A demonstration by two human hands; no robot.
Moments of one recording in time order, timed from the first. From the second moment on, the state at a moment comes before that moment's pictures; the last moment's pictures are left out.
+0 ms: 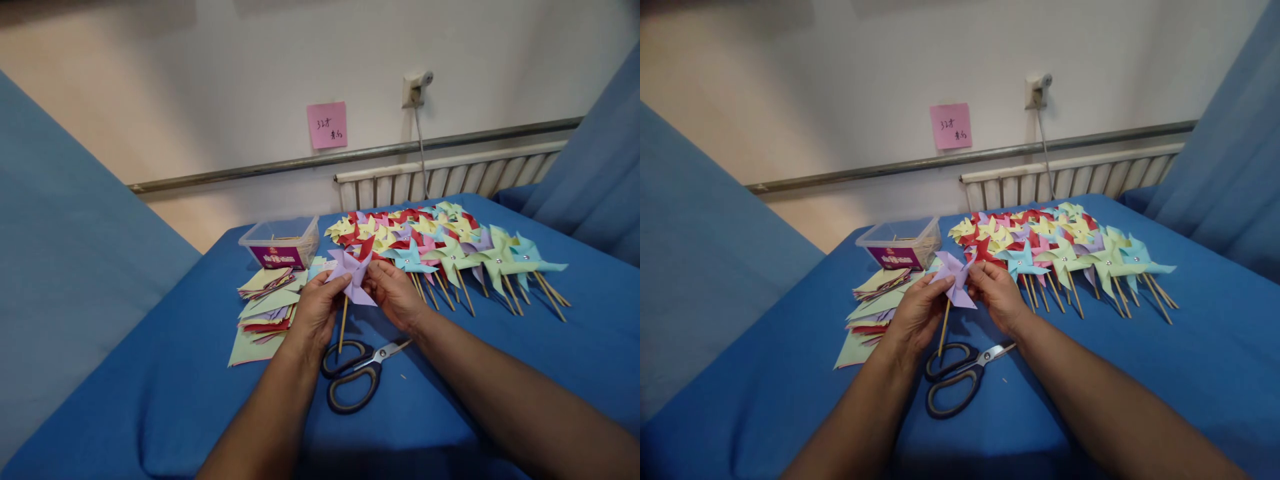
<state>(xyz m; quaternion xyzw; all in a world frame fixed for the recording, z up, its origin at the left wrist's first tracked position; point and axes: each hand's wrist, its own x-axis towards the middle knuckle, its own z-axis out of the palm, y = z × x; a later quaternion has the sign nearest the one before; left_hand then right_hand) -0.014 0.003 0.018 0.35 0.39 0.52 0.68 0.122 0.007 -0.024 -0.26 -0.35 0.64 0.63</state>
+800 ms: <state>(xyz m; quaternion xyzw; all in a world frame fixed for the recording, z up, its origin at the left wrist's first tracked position) -0.012 0.006 0.006 0.39 0.46 0.51 0.61 0.114 0.003 -0.021 -0.29 -0.31 0.64 0.64</state>
